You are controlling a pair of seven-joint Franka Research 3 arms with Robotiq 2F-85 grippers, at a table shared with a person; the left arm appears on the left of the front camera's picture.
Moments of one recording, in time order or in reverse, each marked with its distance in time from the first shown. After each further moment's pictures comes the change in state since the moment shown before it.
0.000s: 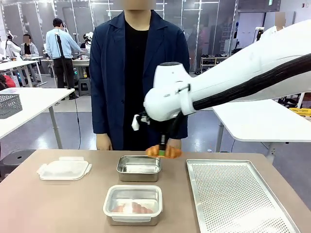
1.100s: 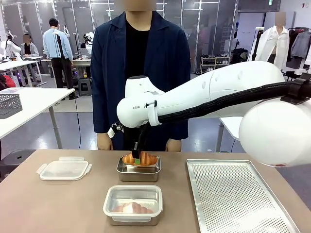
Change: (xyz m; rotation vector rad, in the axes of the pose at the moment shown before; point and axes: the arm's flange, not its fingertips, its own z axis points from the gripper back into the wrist) left arm 0.000 0.000 0.000 0.000 0.000 0.000; right arm 0.082 -0.023 -0.059 0.081 0.022 -0.034
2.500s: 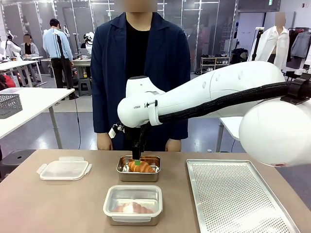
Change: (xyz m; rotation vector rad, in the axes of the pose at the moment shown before) left arm 0.000 0.000 0.000 0.000 0.000 0.000; right arm -0.003 -0.001 -0.001 0.011 0.009 -0.004
